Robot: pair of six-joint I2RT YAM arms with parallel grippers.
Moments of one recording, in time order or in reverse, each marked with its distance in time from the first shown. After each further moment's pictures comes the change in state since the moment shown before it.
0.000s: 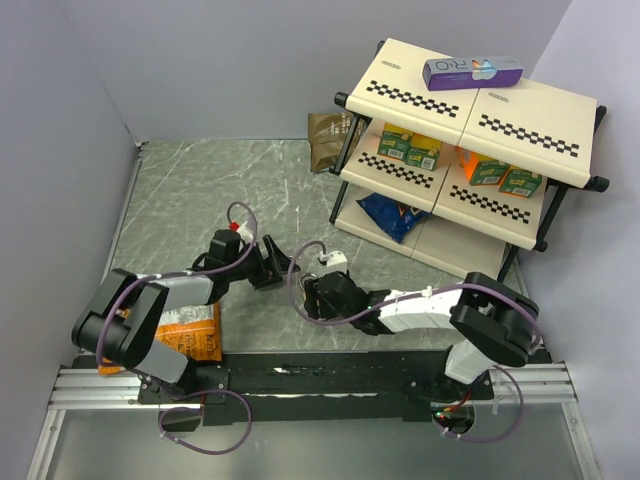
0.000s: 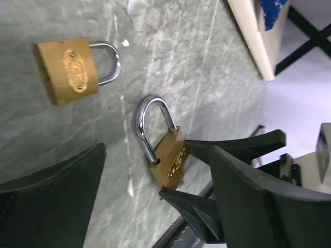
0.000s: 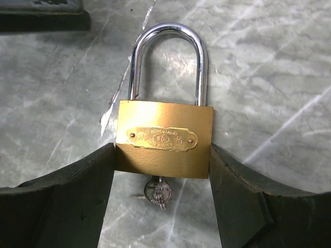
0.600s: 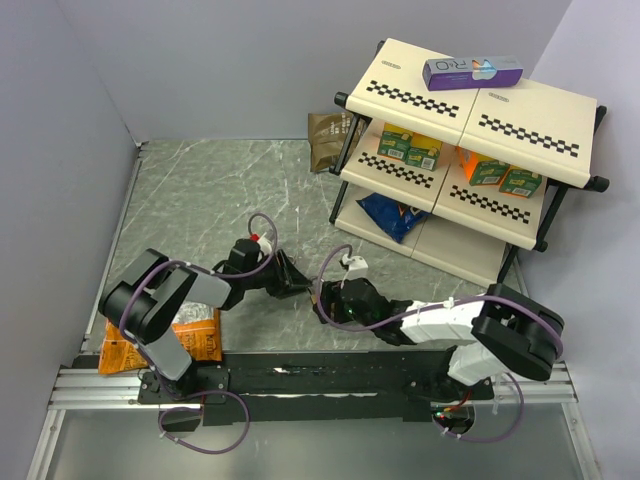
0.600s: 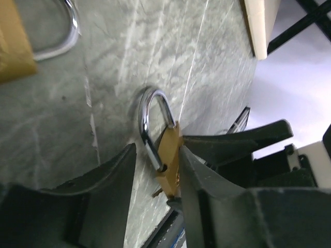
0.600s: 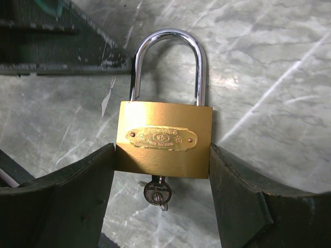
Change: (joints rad) left arm -0.127 0.195 -0.012 0.228 0.027 -0.169; right arm -0.040 -0.150 -0.213 0.196 -0.061 0.082
